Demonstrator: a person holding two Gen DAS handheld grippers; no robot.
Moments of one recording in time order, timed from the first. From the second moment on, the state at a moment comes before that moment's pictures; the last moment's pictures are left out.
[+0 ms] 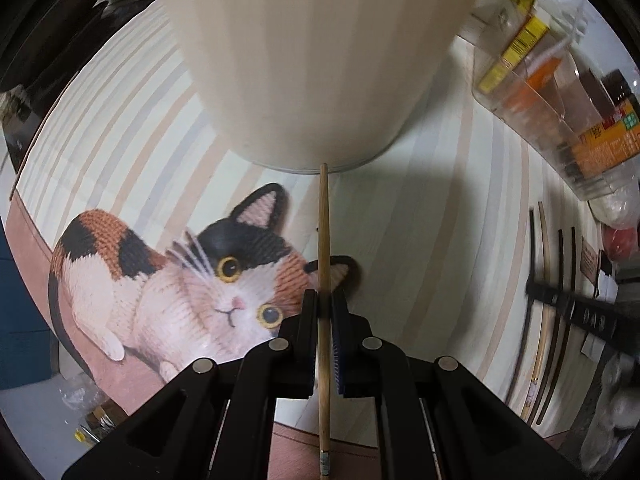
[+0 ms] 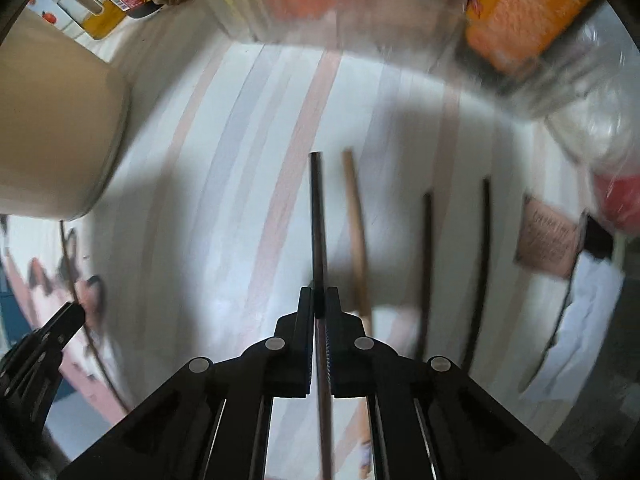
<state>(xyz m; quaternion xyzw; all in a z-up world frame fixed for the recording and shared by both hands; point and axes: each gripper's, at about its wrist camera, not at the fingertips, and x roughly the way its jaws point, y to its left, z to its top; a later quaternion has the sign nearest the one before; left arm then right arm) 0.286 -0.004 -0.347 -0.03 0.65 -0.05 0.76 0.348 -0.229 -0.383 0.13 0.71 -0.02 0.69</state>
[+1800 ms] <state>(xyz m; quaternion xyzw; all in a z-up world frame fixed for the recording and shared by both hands) 0.313 0.005 -0.021 -0.05 0.34 -0.11 0.93 0.344 -0.181 -0.051 0.14 0.36 0.08 0.92</state>
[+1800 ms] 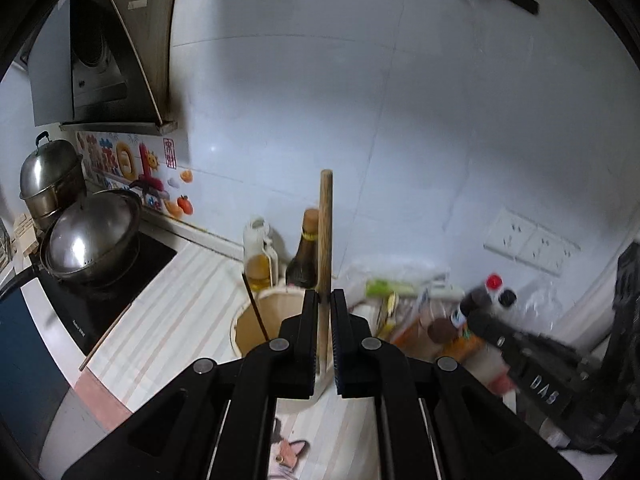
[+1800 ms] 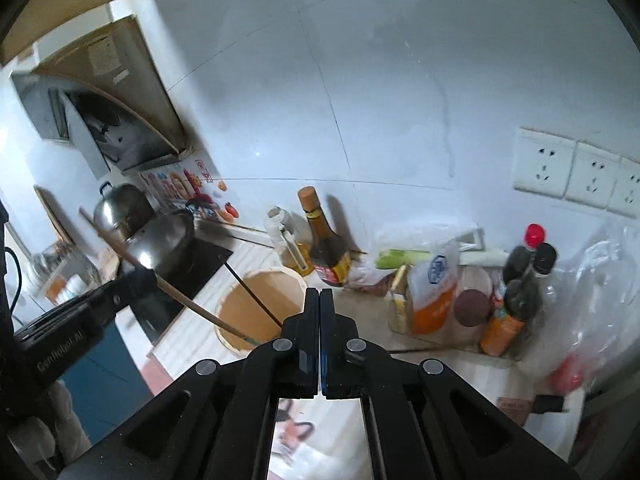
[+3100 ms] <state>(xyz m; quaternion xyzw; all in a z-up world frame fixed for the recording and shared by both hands) 0.300 -0.061 -0.233 -0.04 0.52 -0.11 0.85 0.324 -0.243 -0.383 0.08 0.67 -0.04 0.73</state>
